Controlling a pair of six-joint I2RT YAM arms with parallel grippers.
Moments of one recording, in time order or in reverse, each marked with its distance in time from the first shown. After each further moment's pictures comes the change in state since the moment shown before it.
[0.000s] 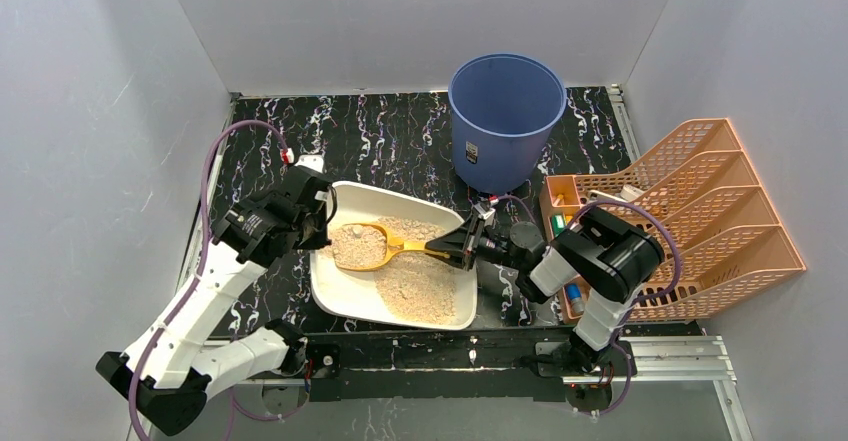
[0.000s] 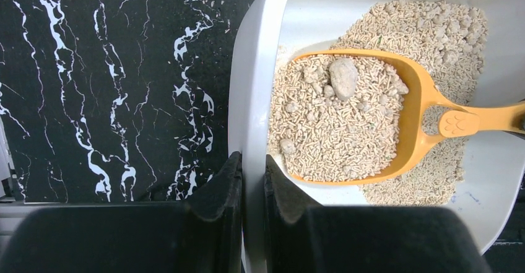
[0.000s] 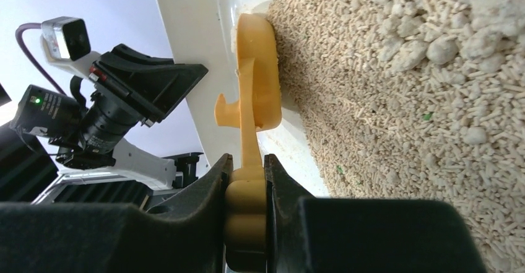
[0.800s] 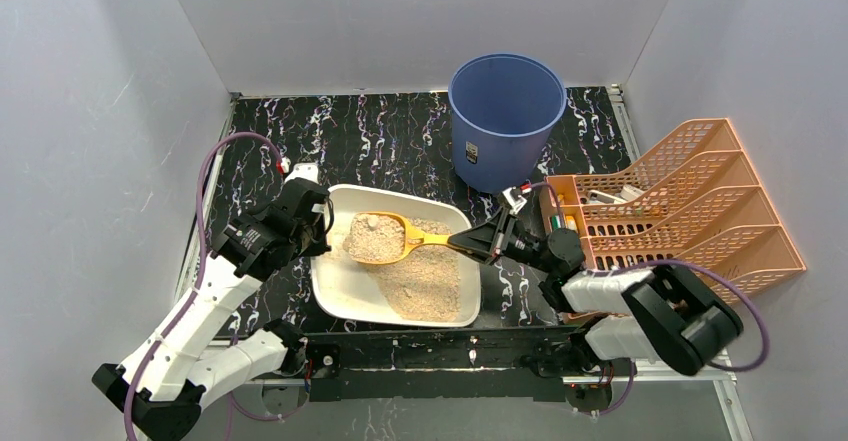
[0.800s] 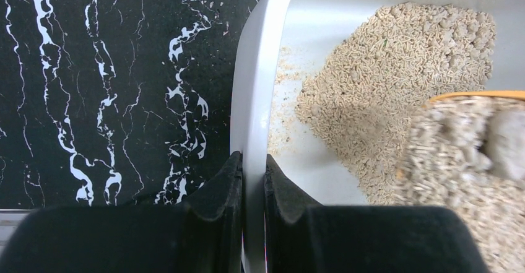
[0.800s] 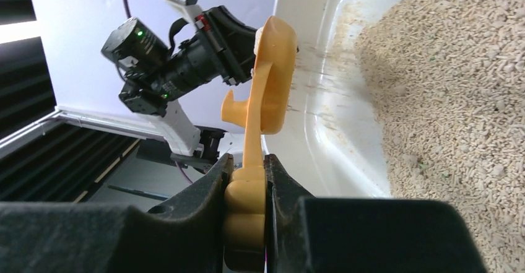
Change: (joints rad) left arm -0.001 -0.085 -0.118 0.069 -0.033 -0.047; right arm -0.073 -0.417 -0.100 -0.101 -0.035 -0.096
